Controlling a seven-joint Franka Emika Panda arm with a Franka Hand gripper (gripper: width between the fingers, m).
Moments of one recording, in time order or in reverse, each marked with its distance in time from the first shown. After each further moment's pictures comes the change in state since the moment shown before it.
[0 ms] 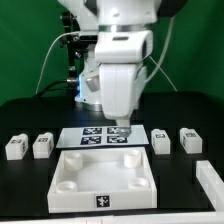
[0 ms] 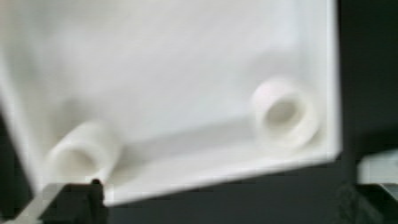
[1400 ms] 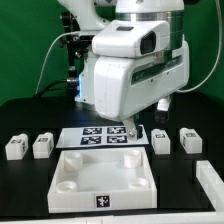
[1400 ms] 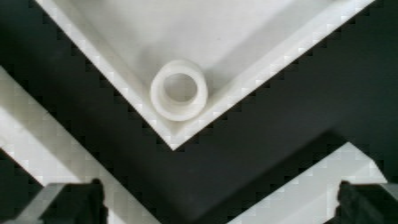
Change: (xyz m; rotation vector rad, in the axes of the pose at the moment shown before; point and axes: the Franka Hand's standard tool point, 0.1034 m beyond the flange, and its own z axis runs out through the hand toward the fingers) arm 0.046 0.069 -0.025 0.016 -0.010 0.477
